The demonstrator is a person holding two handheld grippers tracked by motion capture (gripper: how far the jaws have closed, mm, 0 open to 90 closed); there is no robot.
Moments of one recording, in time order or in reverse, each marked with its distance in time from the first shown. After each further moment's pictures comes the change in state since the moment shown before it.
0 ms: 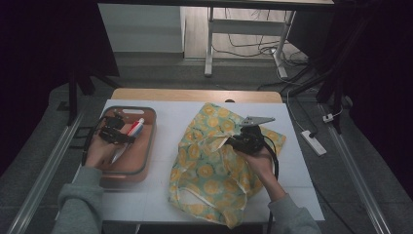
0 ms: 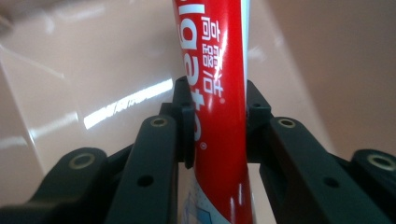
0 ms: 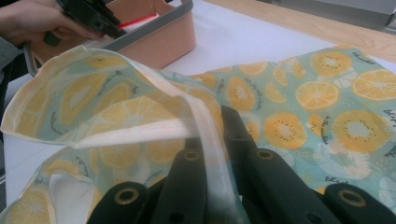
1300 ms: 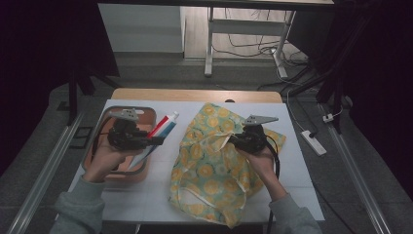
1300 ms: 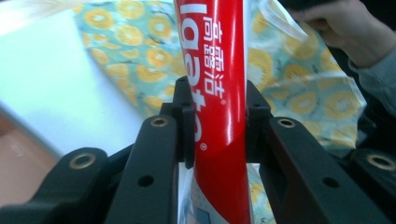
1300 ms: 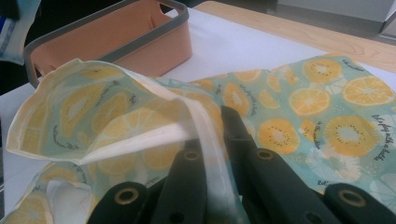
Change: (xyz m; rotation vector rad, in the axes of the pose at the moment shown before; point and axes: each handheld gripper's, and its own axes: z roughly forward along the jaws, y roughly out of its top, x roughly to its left) left arm -0.128 -0.002 -0.086 -0.304 -0.418 0.385; right arm -0.003 0.001 -0.005 -0.035 -0.006 0.009
